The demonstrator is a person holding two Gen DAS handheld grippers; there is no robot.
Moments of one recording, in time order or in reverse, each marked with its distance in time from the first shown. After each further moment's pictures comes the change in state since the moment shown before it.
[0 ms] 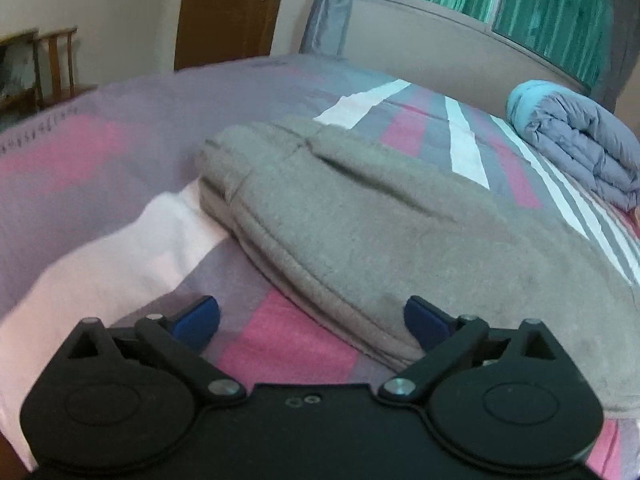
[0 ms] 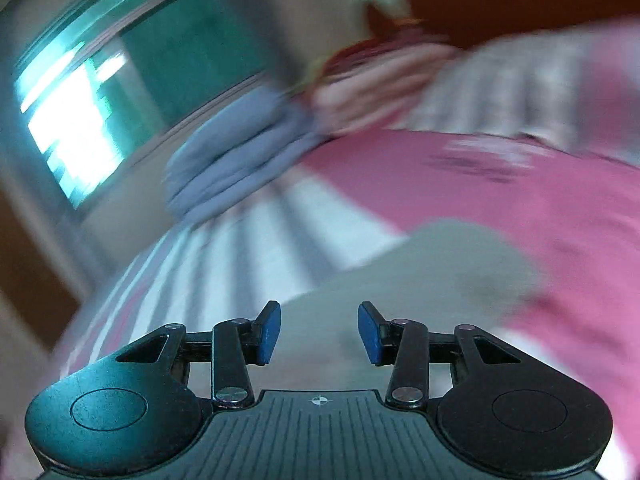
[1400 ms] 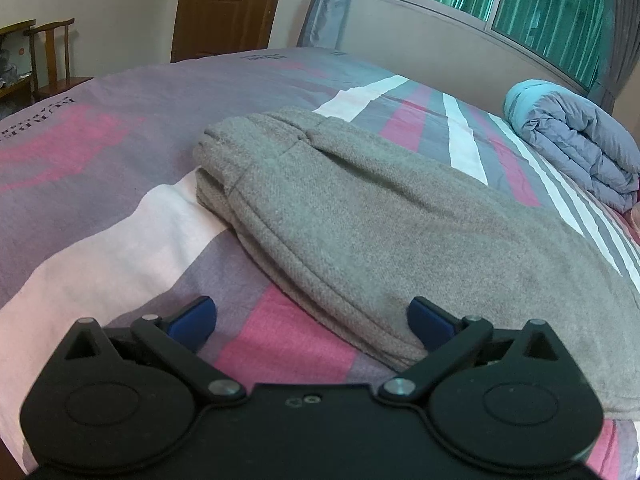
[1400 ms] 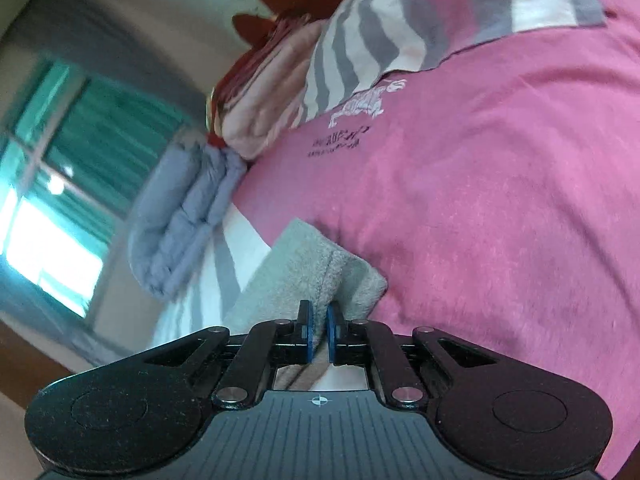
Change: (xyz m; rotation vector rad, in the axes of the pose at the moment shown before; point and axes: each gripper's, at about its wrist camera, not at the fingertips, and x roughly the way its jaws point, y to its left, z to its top) left arm 0.001 0.002 -0.002 0.006 0.016 -0.010; right arm 0.004 -0.124 0.004 0.398 -0.017 0.062
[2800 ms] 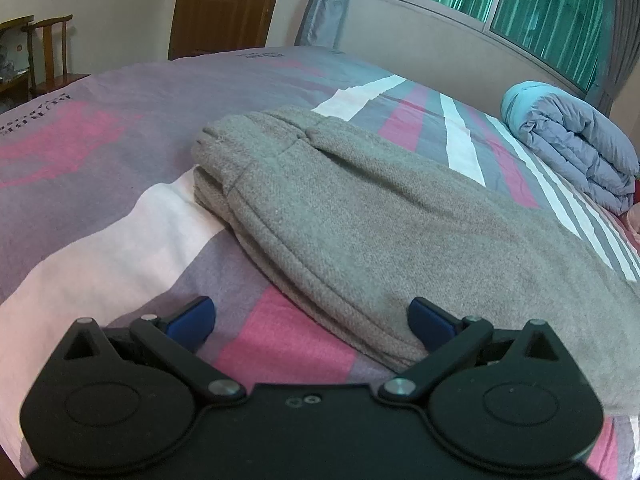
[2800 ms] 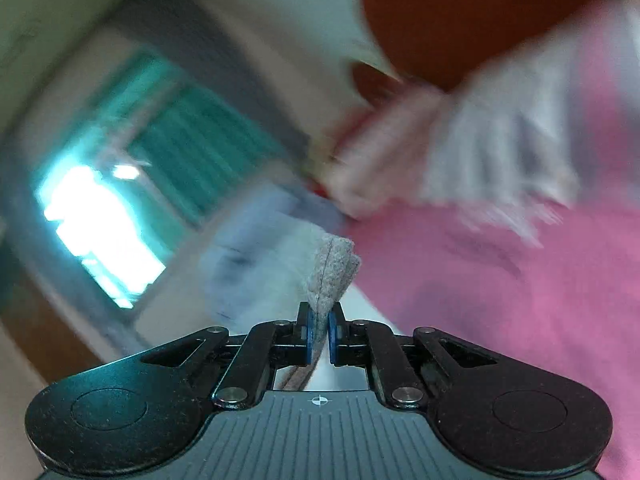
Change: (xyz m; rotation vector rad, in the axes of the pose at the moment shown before) left arm 0.000 0.003 0.000 -0.010 0.004 -0.020; right arm -0.007 0.102 0.037 -0.205 -0.085 0.089
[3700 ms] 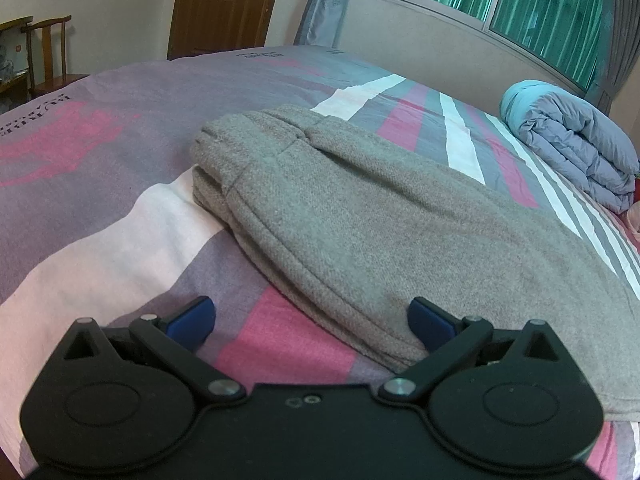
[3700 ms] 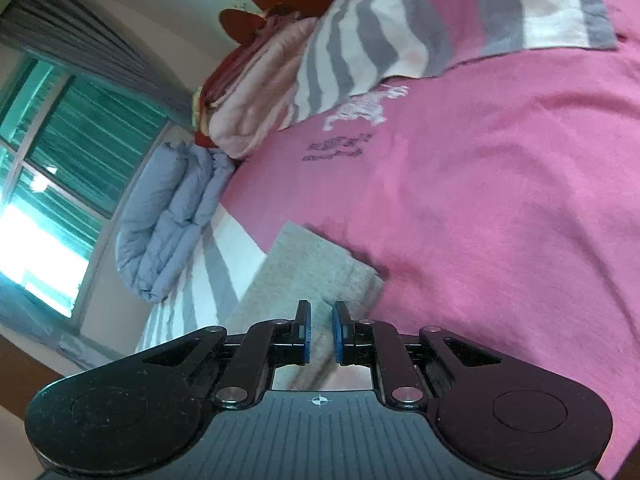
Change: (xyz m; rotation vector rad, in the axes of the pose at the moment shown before) left arm 0.001 -0.003 -0.001 0.003 0.001 0.001; right arm 0.008 -0.072 -0.024 0.181 0.127 -0.170
